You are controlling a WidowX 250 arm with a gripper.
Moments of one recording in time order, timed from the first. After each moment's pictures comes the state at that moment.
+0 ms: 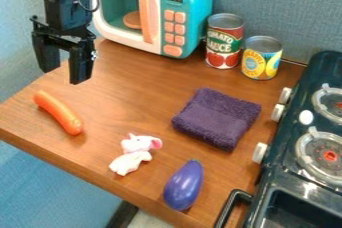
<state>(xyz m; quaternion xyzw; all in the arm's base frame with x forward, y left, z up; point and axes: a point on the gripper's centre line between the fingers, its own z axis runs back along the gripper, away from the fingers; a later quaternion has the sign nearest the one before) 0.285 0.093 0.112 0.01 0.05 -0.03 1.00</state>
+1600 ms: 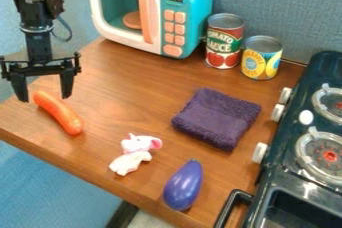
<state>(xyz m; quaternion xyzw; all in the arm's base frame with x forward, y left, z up) 0.282 0.142 0.061 0.07 0.00 0.40 0.91</state>
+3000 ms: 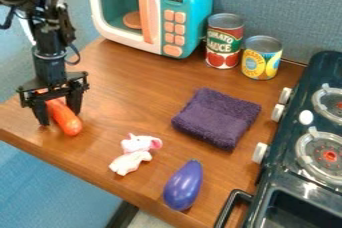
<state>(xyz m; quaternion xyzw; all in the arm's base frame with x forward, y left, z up) 0.293 0.135 0.018 0.05 0.02 0.53 0.84</state>
